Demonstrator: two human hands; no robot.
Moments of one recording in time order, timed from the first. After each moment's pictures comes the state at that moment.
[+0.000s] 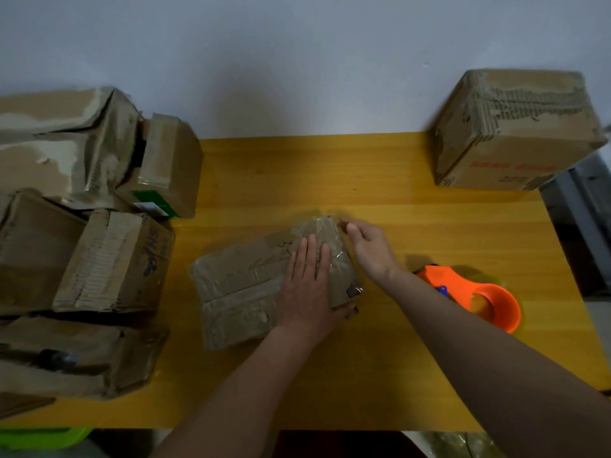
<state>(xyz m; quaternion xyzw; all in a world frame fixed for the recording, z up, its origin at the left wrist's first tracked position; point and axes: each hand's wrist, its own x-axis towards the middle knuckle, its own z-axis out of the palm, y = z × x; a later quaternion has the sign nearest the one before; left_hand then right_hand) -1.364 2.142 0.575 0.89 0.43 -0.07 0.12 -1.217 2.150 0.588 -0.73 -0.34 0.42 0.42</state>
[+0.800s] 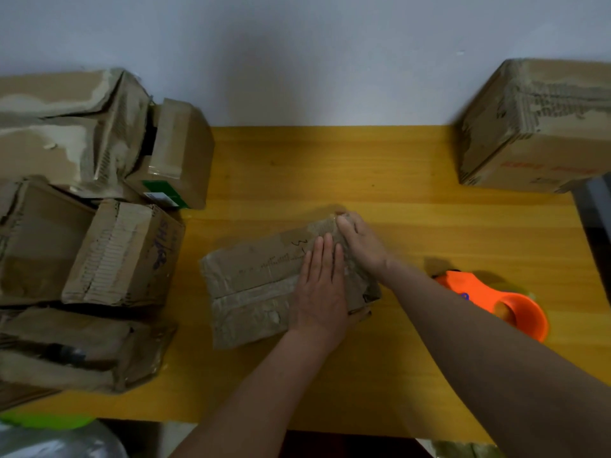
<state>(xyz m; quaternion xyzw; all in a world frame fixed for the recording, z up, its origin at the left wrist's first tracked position) -1.363 2.144 0.566 0.89 0.44 -0.11 0.11 -1.226 2.180 0.571 -0.69 -0.38 0.51 0.33</state>
